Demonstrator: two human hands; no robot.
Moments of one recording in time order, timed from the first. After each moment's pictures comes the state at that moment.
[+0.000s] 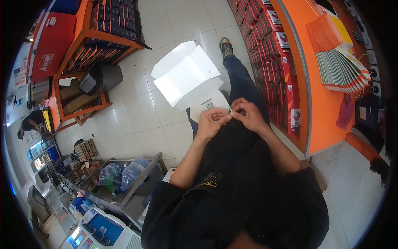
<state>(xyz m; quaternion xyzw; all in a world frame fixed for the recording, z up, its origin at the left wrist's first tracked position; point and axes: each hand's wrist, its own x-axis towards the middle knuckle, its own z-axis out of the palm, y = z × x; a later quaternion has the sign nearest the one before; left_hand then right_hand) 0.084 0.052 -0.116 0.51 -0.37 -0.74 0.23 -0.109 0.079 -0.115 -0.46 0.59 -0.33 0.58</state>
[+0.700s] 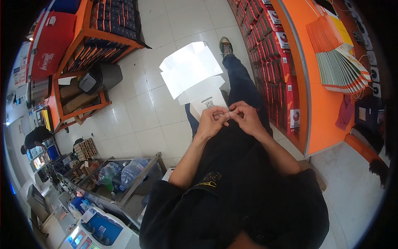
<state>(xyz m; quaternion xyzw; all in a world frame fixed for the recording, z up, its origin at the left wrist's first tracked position) 0.076 0.043 -0.102 0.52 -0.39 -0.74 0.16 -0.096 0.088 -0.117 -0.47 0.62 -0.36 0.52</state>
